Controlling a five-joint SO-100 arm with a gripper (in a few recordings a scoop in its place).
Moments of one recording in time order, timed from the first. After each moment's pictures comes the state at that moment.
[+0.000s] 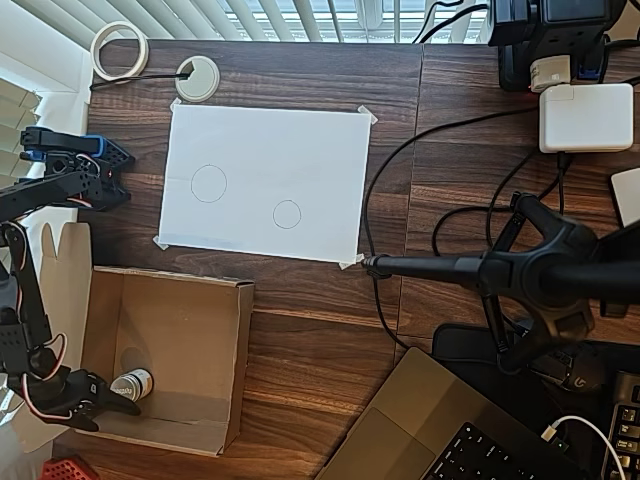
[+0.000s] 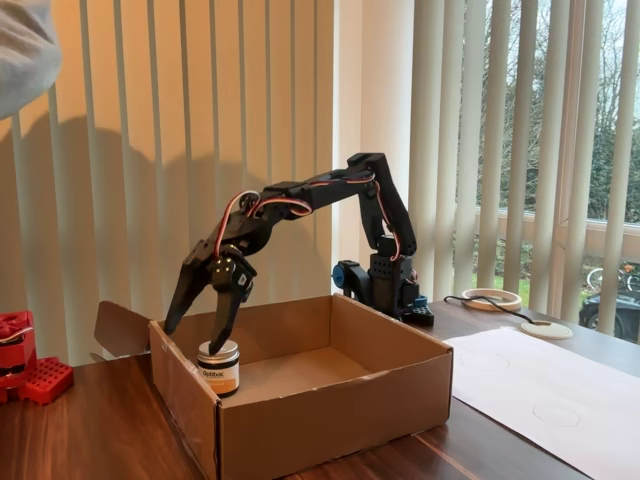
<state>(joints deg) 77.5 65.0 78.0 35.9 -109.8</state>
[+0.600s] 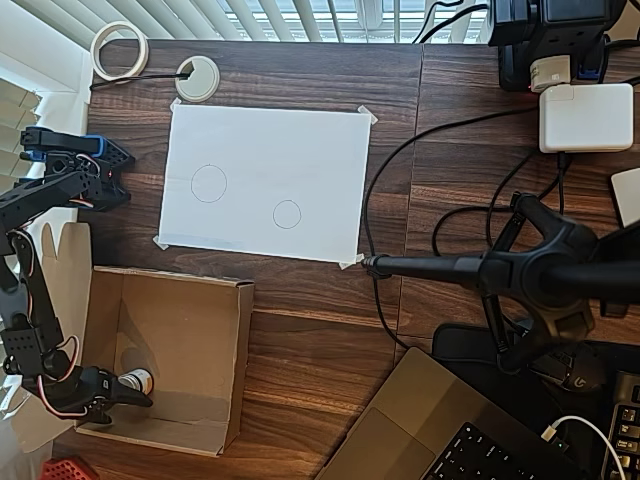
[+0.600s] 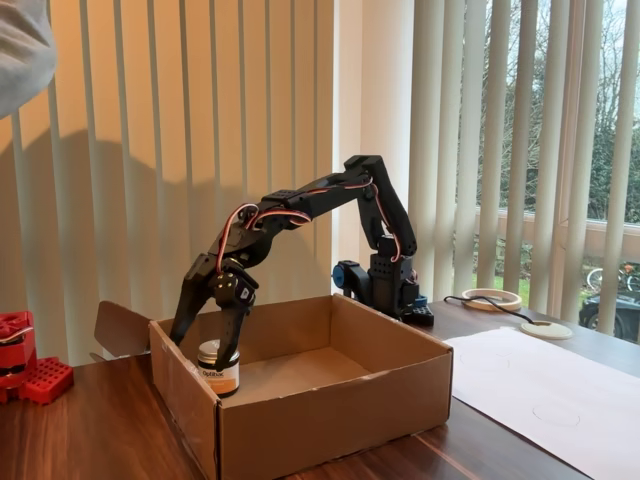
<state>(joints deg) 76.9 62.1 77.8 35.9 -111.5</state>
